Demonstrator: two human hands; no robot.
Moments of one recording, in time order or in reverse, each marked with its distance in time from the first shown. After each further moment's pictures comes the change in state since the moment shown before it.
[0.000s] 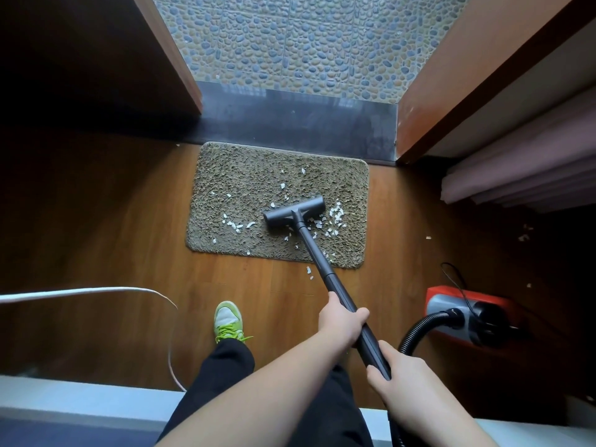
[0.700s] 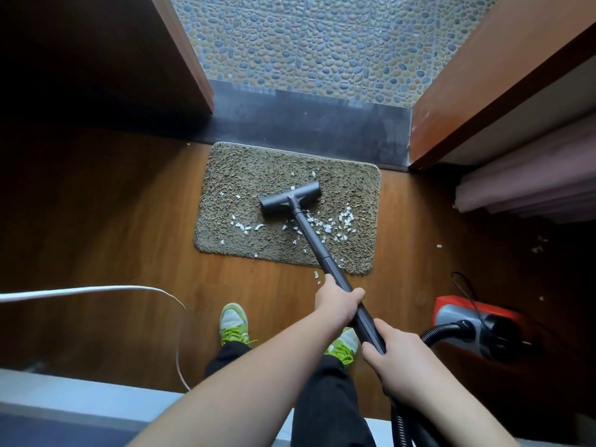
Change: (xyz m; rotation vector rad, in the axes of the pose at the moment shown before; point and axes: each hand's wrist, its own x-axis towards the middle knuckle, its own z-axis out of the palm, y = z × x) left_hand 0.038 0.021 -0.034 -0.119 0.046 0.014; right_hand 0.039 -0.038 -0.017 -0.059 0.025 -0.047
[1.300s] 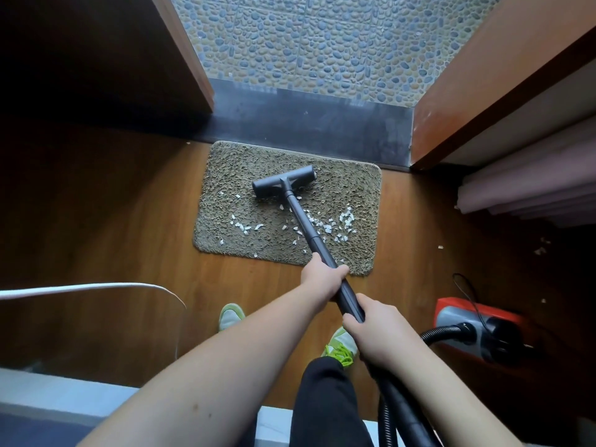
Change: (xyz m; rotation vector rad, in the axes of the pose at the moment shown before) left_hand 0.024 0.027 -0.029 0.023 0.091 0.047; right_hand 0.037 -0.027 -0.005 0.036 0.030 -0.021
